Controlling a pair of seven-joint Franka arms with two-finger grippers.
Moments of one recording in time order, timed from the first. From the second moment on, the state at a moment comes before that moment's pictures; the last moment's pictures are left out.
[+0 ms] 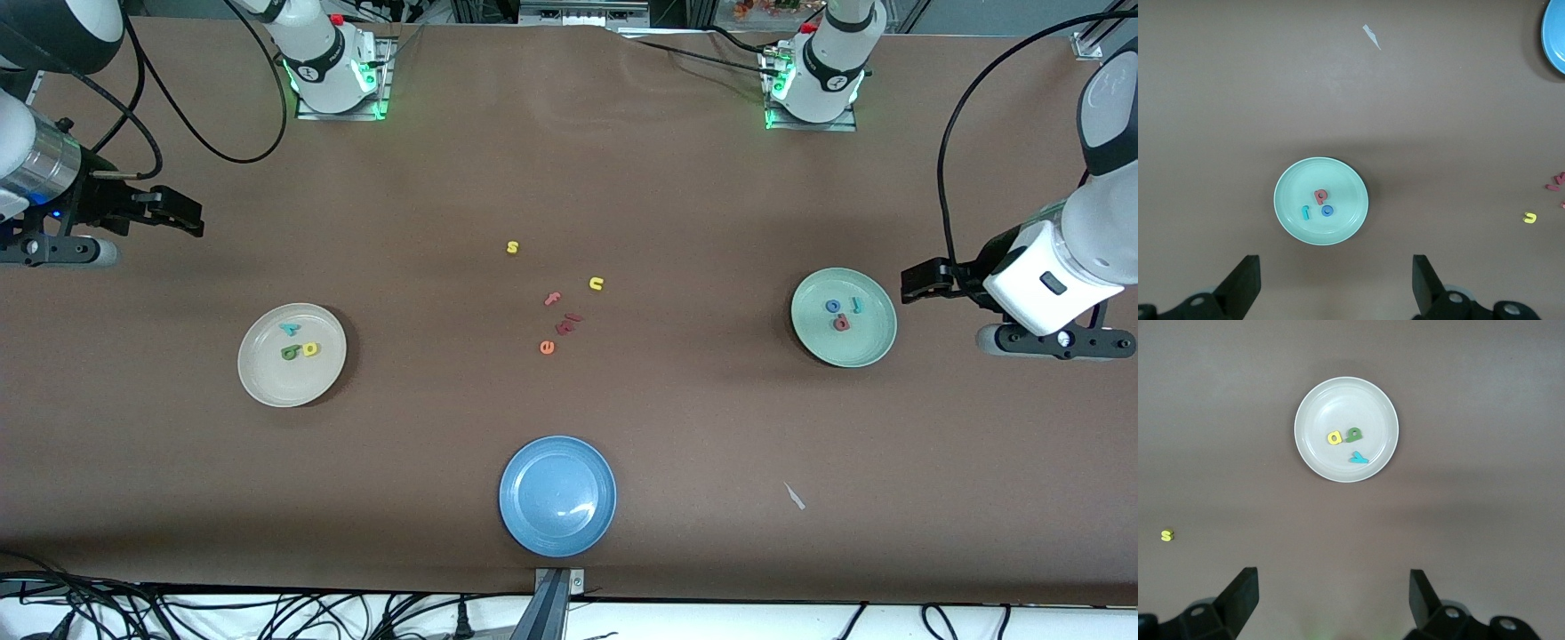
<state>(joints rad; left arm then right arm) 0.12 0.39 -0.30 -1.17 0.08 1.42 -0.12 0.17 0.06 -0.11 -1.63 -0.02 1.58 0.05</state>
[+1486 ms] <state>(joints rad) 0.19 0.30 -0.31 -1.18 0.09 1.39 -0.13 0.17 0.06 -0.11 -1.63 -0.02 1.58 0.05</state>
